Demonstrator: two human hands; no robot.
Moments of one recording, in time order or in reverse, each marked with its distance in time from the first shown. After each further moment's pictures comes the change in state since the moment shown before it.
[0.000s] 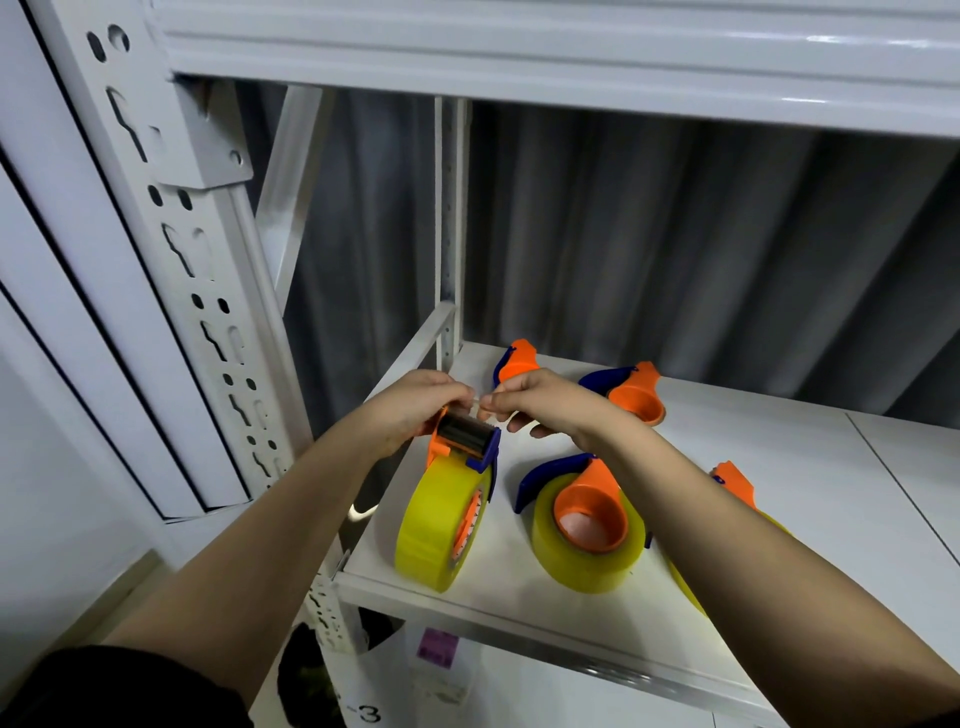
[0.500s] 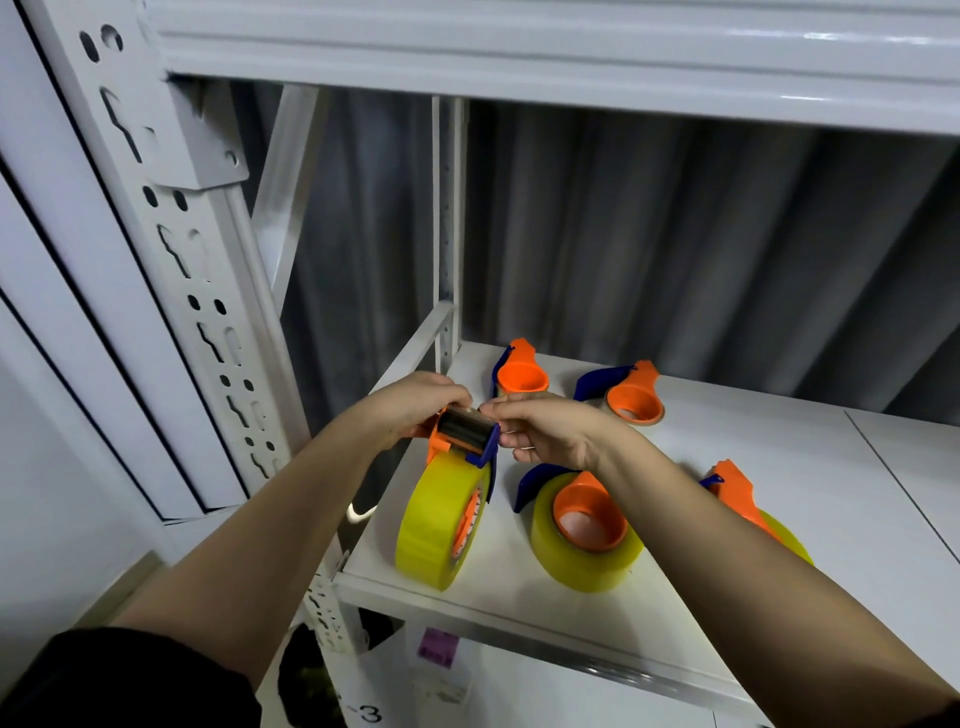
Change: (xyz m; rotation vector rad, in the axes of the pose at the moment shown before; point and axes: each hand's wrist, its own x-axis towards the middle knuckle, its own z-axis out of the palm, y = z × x) left_hand 0.004 0.006 -0.001 0.127 -0.032 -0.088; right_hand 0.012 0.024 0.009 0.485 -0.132 0.205
